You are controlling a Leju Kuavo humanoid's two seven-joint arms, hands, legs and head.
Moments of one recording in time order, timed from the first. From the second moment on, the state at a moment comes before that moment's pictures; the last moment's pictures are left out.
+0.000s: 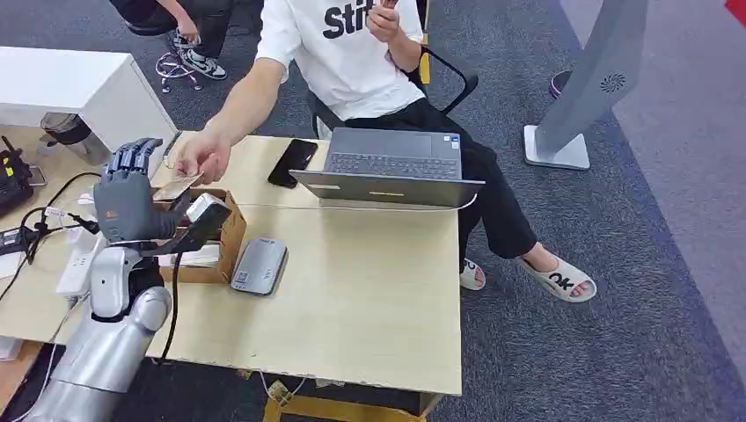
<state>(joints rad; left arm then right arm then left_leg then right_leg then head) -0.35 0.33 -0.13 -1.40 -1.10 0.56 0.12 -0.08 0.20 -0.98 -0.23 1.34 -0.28 0.11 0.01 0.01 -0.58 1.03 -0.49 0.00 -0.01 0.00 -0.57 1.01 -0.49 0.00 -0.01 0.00</state>
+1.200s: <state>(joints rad) -0.39 0.39 -0.54 -1.20 -1.55 0.30 0.24 -0.08 0.20 -0.94 -0.21 1.38 -0.24 0.13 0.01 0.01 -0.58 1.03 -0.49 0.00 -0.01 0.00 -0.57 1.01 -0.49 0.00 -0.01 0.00</state>
